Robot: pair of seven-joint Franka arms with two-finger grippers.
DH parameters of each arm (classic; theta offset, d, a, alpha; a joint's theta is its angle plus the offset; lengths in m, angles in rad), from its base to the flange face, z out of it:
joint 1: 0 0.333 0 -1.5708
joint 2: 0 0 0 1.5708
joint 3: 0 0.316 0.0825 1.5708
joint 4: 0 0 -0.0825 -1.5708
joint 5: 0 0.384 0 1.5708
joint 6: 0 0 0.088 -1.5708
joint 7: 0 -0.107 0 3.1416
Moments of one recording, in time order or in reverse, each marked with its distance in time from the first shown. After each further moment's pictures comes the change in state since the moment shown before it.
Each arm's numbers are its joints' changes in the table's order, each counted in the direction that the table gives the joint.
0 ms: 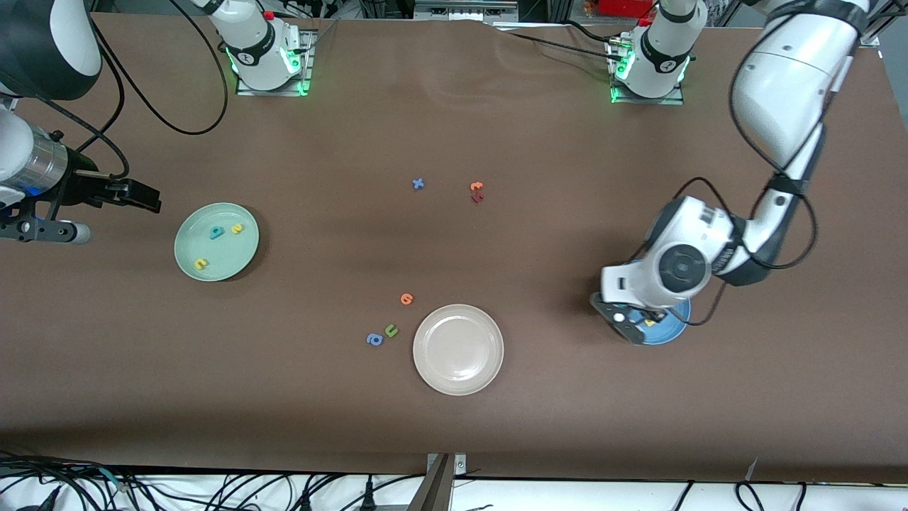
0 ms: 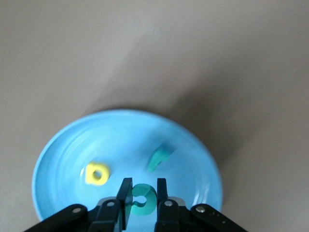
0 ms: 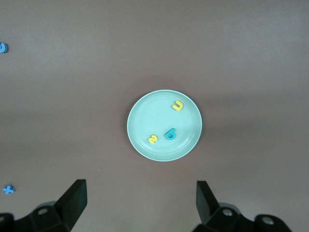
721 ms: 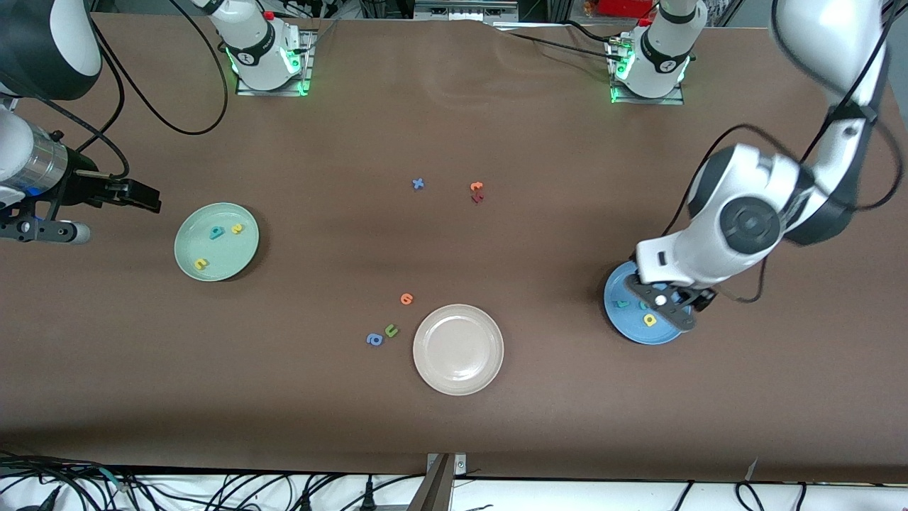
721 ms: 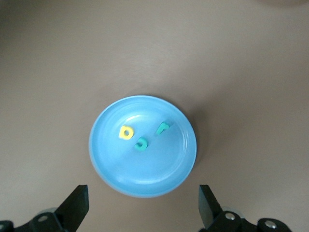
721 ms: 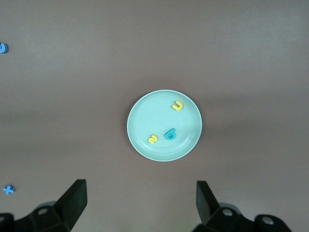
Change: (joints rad) left arm -0.003 -0.294 -0.015 0.018 -0.151 -0.189 0.079; right arm 0.000 0.000 0.000 0.000 0.000 0.000 -0.001
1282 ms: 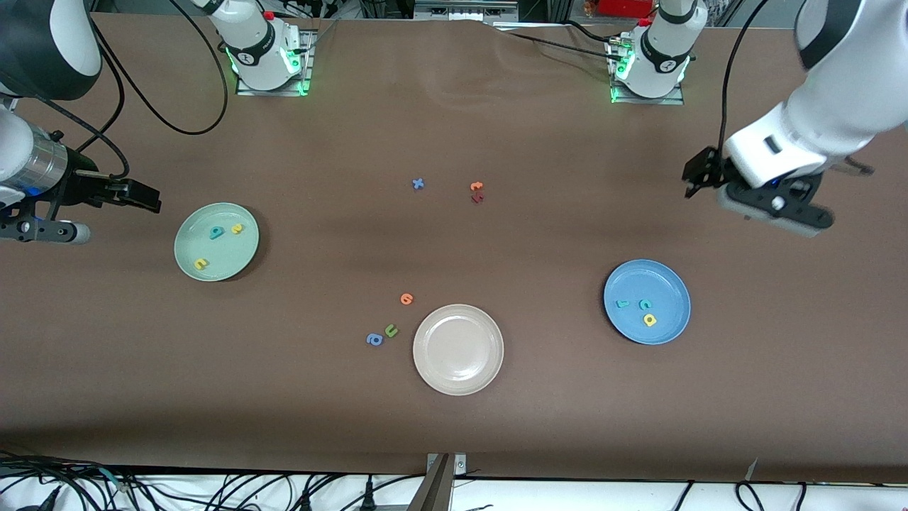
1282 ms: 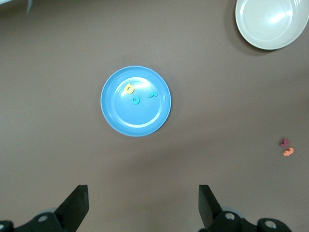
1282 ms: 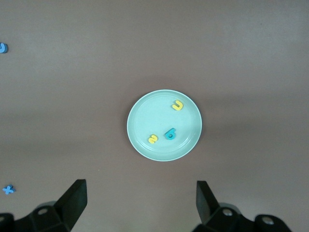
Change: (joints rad) left arm -0.201 -0.362 0.294 -0.009 -0.277 -0.275 0.205; right arm 0.000 0.000 0.000 0.000 0.000 0.000 0.000
